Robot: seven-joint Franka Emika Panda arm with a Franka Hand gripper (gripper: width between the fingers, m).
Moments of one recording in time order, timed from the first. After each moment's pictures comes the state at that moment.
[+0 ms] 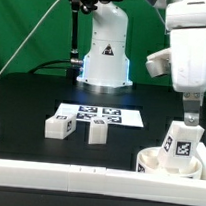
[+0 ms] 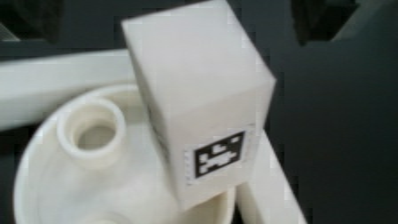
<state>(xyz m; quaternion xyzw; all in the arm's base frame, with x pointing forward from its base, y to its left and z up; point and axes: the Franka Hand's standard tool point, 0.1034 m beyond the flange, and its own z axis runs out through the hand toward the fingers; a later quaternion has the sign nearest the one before) 0.635 0.090 0.101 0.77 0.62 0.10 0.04</state>
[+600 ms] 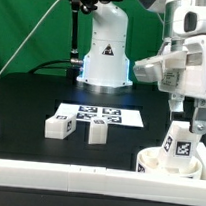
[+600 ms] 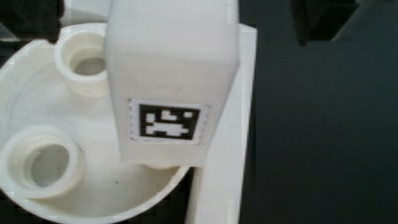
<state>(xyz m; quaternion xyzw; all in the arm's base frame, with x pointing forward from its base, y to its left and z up) 0.637 0.078 0.093 0.69 0.71 0.08 0.07</state>
